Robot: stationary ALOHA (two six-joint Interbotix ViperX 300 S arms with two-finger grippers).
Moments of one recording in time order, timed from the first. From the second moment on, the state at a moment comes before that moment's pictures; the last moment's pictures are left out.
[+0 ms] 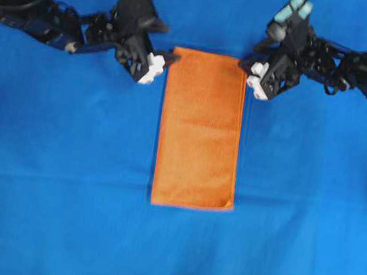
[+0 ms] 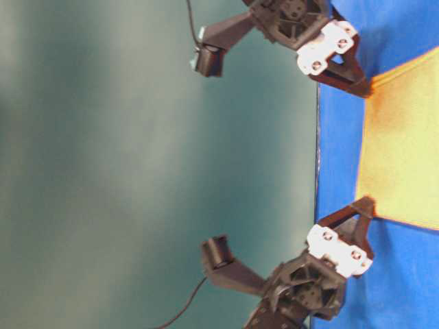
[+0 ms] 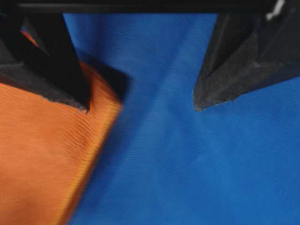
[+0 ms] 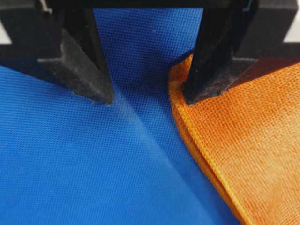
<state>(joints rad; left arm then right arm) 0.41 0.31 0.74 -0.03 -0.45 -0.06 -0.46 0.16 0.85 0.04 -0.31 0.12</state>
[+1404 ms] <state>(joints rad) 0.43 0.23 0.68 -0.02 -0.30 0.13 -0.49 0.10 0.85 0.08 -0.31 0.09</state>
